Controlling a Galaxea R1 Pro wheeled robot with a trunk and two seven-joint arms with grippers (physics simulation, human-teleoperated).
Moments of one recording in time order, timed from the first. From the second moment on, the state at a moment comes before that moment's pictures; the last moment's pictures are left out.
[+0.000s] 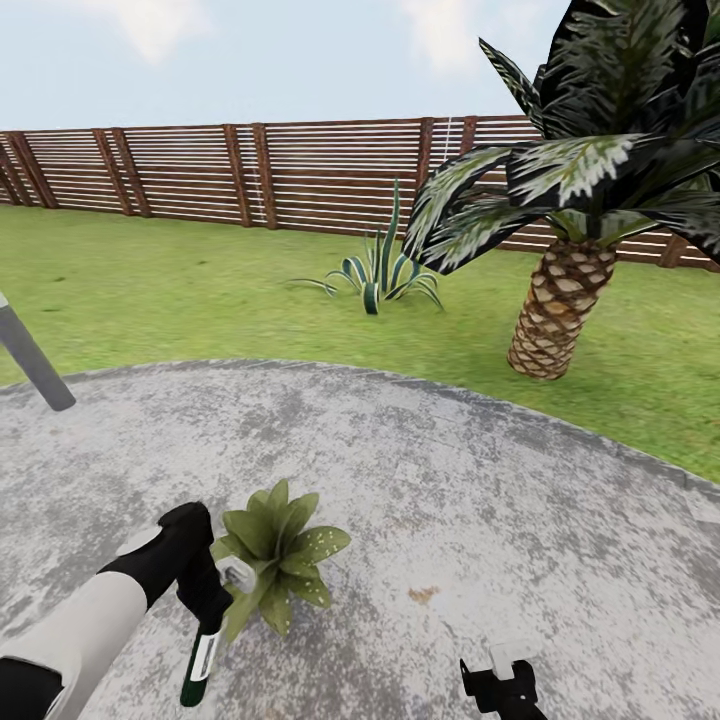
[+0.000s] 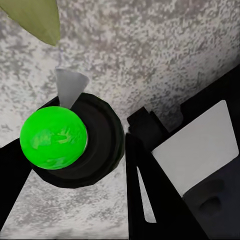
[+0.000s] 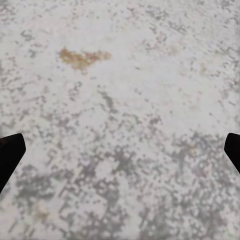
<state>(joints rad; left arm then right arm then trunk) -0.80 0.17 -0.30 -0.55 -0.90 0.93 -1.33 -0.46 -0.03 0.19 -0.09 -0.04 -0.39 -0.06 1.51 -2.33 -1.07</state>
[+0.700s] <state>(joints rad) -0.80 0.18 -0.29 -0.57 -0.90 0.93 -1.29 -0.46 -0.02 0.19 -0.09 -0.03 -0.39 -0.06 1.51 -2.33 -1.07</state>
